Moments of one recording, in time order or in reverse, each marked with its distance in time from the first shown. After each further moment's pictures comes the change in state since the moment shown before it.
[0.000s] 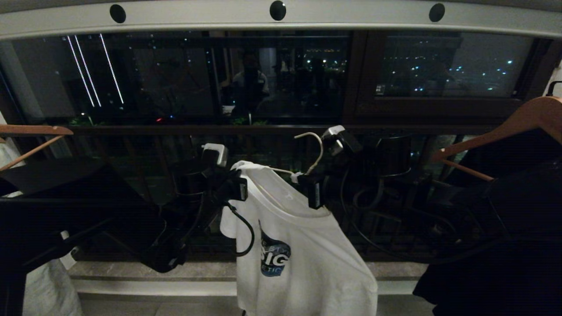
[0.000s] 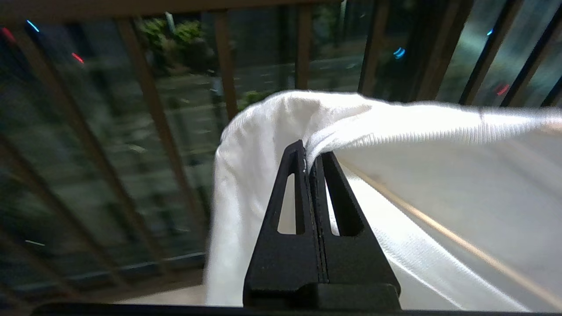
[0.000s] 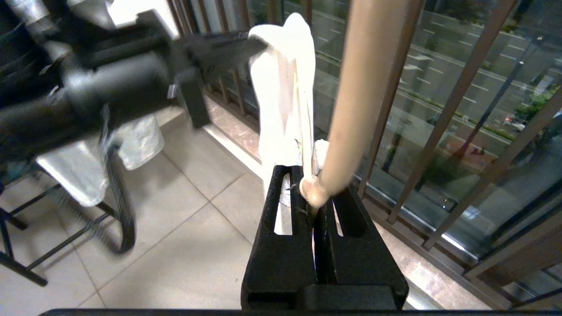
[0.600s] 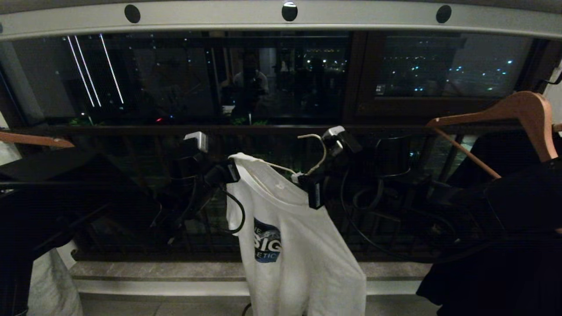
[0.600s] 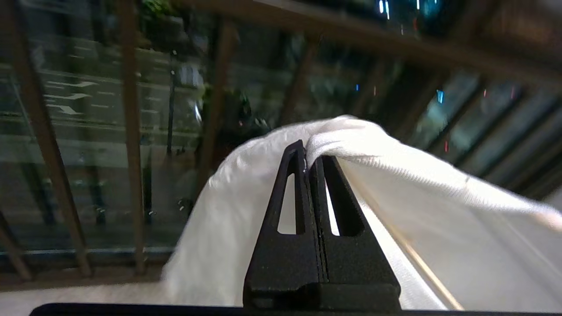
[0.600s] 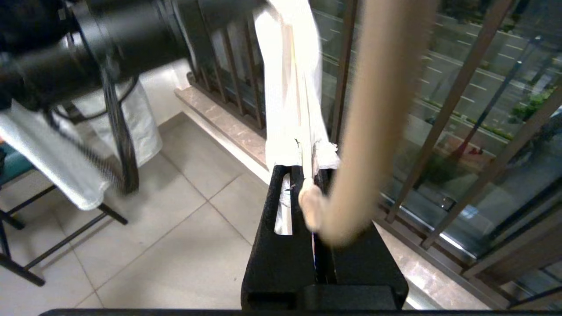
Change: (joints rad) left arm 0.081 0.024 -0.125 0.068 -0.067 -0.287; right arm -0.004 0.005 0.000 0.000 0.000 -0.004
